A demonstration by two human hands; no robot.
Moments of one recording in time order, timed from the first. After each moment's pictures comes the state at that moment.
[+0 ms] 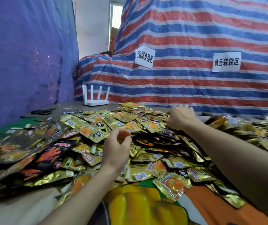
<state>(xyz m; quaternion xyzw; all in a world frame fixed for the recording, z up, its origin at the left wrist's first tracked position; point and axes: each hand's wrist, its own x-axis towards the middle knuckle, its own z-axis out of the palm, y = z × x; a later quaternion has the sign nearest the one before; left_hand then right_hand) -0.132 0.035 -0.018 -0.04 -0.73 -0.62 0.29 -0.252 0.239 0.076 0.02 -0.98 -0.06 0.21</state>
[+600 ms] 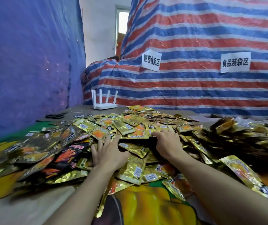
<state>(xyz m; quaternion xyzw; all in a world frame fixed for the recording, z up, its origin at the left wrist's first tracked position) -0.149 -0.013 -0.025 0.11 -0.96 -0.22 0.16 -0.234 0.184 -0.016 0.13 -0.96 0.03 0.25</state>
